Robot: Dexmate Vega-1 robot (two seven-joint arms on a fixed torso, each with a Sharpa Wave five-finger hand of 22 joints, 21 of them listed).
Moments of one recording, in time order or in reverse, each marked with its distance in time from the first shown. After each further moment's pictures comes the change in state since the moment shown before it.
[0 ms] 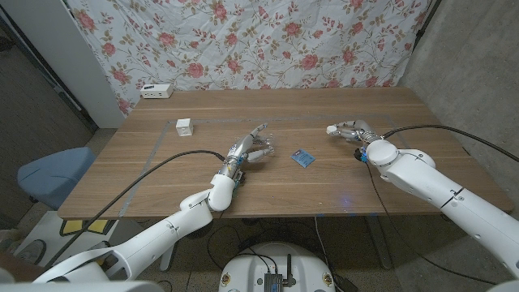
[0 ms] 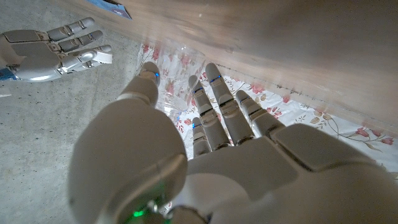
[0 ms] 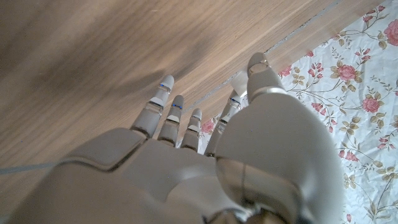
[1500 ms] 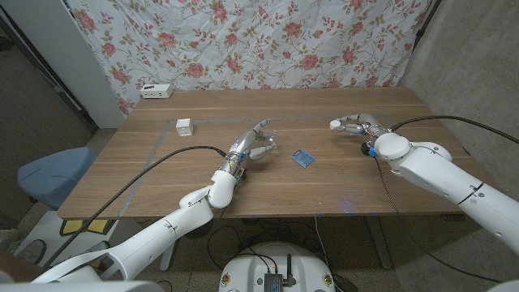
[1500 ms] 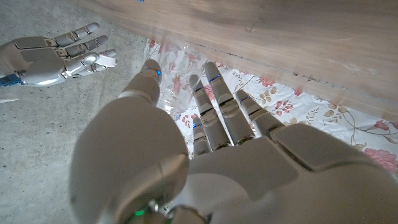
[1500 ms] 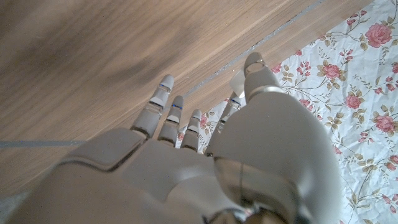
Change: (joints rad) left arm 0.023 0.015 -0.026 -0.092 0.012 0.033 -0.030; left_hand 0.026 0.002 0.004 -0.004 -0.003 -0.002 0.005 0.000 0.000 0.016 0.016 -0.004 -0.001 0.018 -0.004 -0.004 0.003 0.000 0.000 0.000 0.000; right arm -0.021 -0.080 0.048 -0.092 0.044 -0.026 0.035; right_hand 0.025 0.004 0.011 0.000 0.002 -0.026 -0.006 0.000 0.000 -0.009 0.002 0.000 0.000 -0.004 0.004 0.000 0.000 0.000 0.000 0.000 0.000
